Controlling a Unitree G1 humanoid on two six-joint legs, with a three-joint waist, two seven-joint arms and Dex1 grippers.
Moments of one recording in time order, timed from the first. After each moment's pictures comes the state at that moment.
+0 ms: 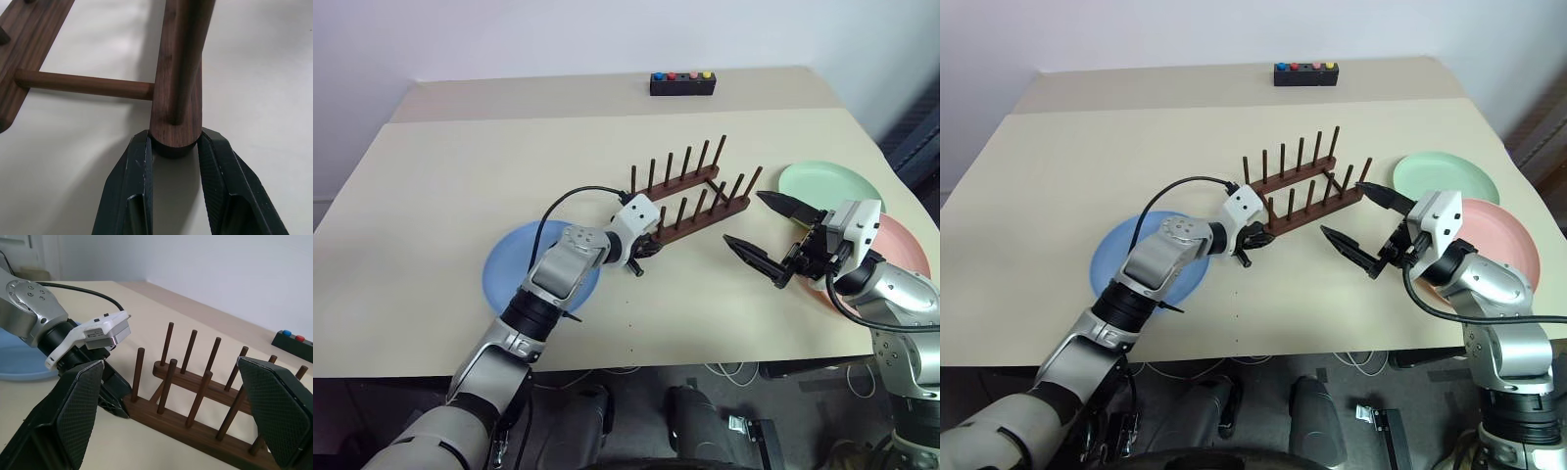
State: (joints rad) left arm -0.72 0.21 -0.36 0.17 -0.06 0.71 -0.63; right arm -0.09 -0.65 -0.26 -0.32 0.55 0.18 0.85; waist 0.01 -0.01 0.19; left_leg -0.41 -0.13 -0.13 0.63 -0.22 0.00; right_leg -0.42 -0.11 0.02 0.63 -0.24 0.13
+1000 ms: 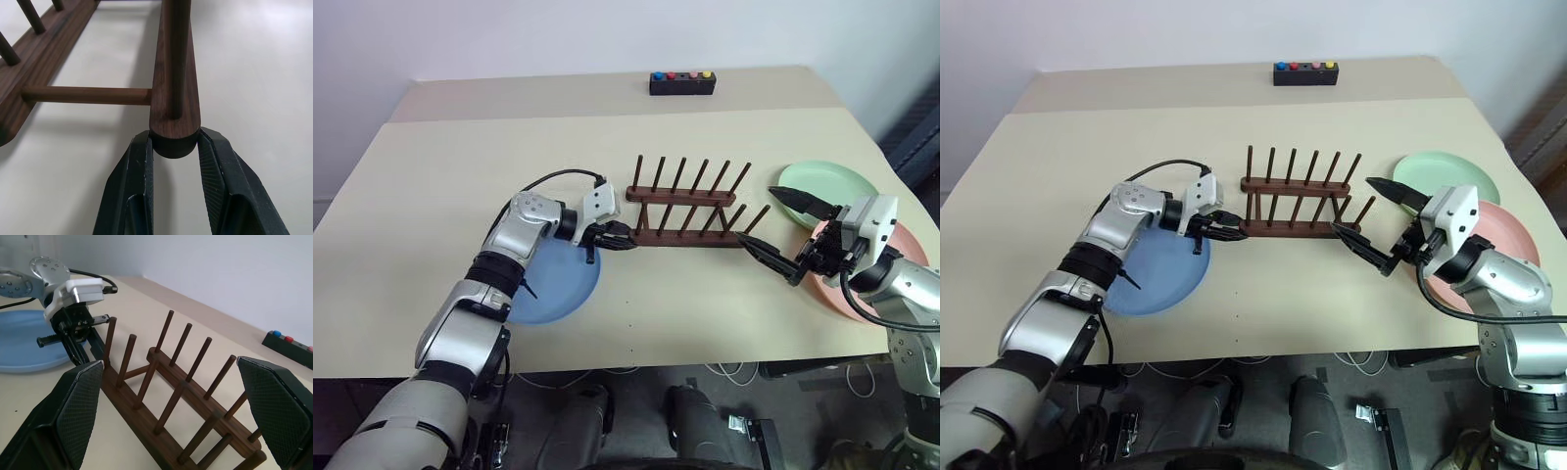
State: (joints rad) left arm -0.91 0.37 -0.30 0.74 -0.04 -0.01 -1.25; right arm -0.09 -0.69 -0.31 -0.32 0.56 0.19 0.88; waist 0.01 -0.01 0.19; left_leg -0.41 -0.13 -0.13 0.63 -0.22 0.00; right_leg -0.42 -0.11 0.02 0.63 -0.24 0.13
